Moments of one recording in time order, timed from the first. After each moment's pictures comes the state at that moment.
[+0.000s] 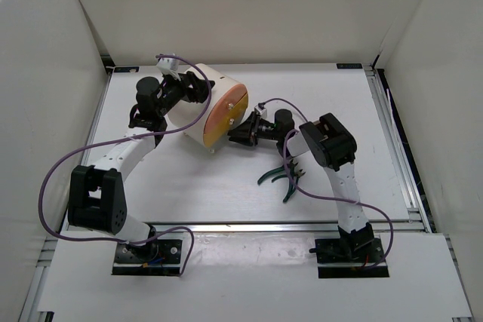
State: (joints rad) left arm -0.19 1.49 1.00 0.50 0.43 -0.29; right arm 0.50 2.35 1.13 1.12 -0.88 1.43
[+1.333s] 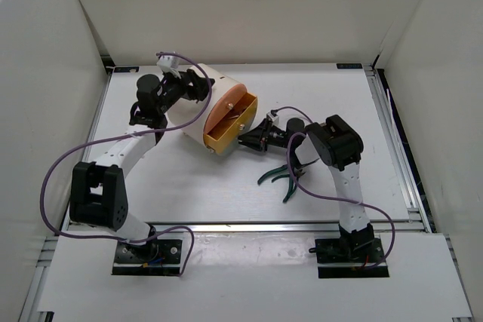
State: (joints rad) left arm -0.19 1.52 1.02 0.50 0.44 -0.28; right arm 0.45 2.32 0.96 1.29 -0.86 1.51
